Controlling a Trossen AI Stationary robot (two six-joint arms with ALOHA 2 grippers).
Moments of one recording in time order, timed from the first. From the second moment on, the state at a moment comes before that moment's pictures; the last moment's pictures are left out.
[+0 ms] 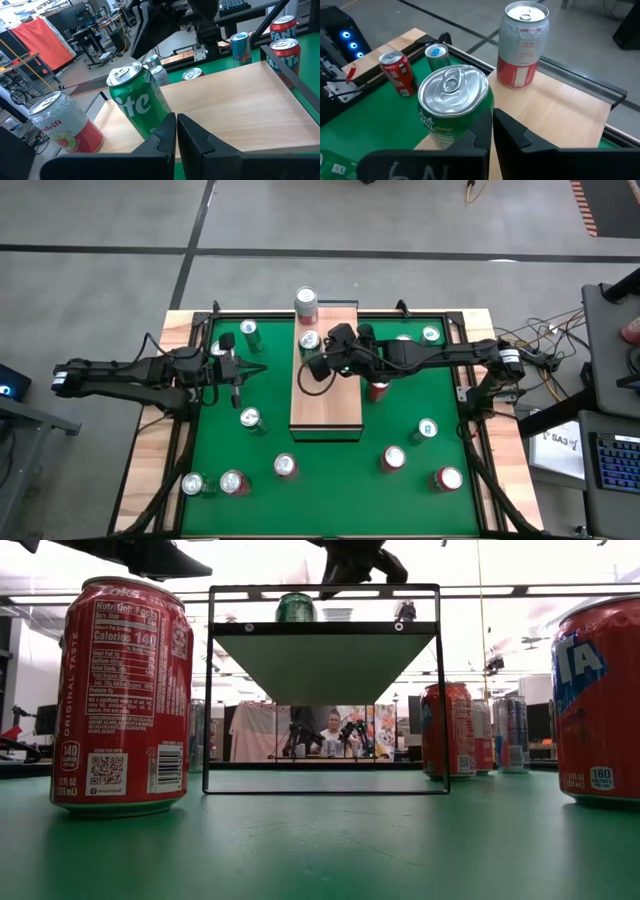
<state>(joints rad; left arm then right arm) -0.01 0.67 0.62 -0.16 -0.24 0.34 0.01 1.74 1.66 -0.62 0.68 0.58</state>
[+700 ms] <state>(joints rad) -0.01 0.67 0.62 -0.16 -0.24 0.35 0.00 1.80 1.66 -0.61 0.47 0.57</state>
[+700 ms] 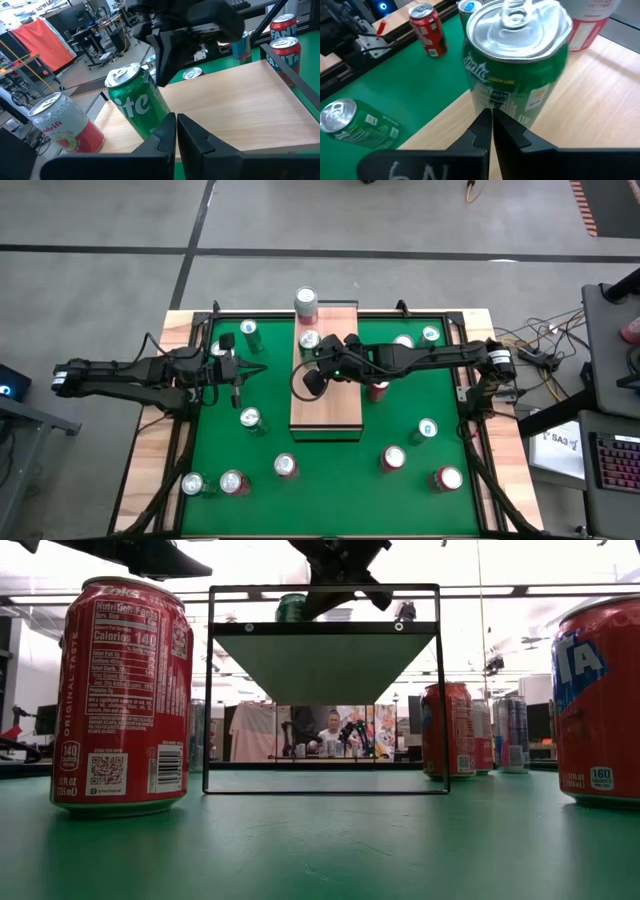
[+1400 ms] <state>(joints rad) -0.01 0.67 0.62 -0.16 -0.24 0.35 -0.02 1.80 1.66 -0.53 0.47 0.49</state>
